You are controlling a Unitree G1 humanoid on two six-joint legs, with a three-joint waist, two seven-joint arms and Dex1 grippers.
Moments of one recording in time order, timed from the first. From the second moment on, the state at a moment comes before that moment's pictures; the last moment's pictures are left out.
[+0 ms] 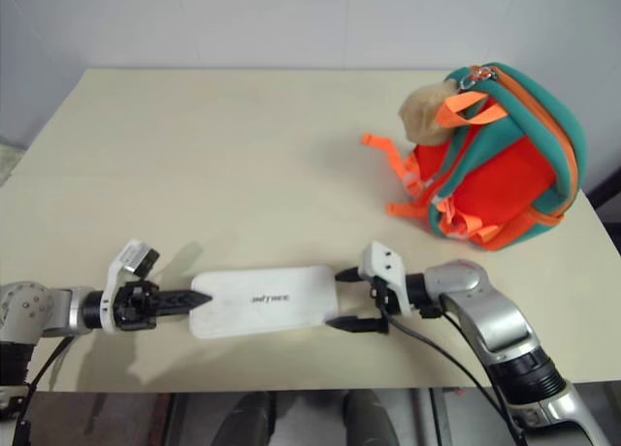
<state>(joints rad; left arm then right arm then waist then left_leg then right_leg) -0.31 0.86 0.17 0.12 -0.89 1.42 -1.15 -0.34 -0.67 0.21 -0.20 0.38 0.48 1.13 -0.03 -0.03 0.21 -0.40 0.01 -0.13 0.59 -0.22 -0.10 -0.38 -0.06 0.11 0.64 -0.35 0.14</state>
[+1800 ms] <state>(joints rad) -0.33 0.84 0.30 0.25 -0.85 1.15 -1.11 -0.69 -0.50 -0.15 0.09 0.43 0.44 0.71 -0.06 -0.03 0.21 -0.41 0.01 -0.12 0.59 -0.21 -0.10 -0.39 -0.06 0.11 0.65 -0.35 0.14</state>
